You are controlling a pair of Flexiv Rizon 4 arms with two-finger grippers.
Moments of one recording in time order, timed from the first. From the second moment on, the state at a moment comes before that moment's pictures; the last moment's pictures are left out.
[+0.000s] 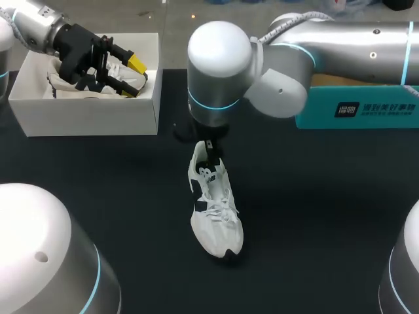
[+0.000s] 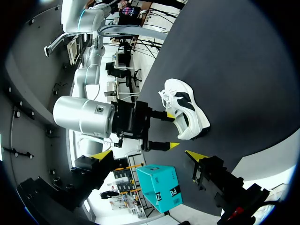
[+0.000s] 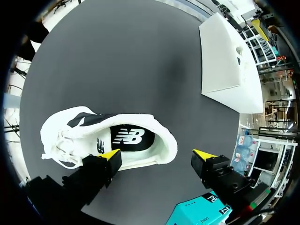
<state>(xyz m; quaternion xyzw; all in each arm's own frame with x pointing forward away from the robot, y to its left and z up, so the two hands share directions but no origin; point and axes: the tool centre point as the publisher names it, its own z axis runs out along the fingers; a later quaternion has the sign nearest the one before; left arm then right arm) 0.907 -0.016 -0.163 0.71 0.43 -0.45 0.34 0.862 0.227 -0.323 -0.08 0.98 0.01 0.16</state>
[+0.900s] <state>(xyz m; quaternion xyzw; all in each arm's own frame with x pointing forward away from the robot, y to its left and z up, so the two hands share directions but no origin) 0.907 -0.016 -0.163 0.71 0.43 -0.45 0.34 0.904 0.243 -0.395 -0.05 0.99 -0.01 0.11</state>
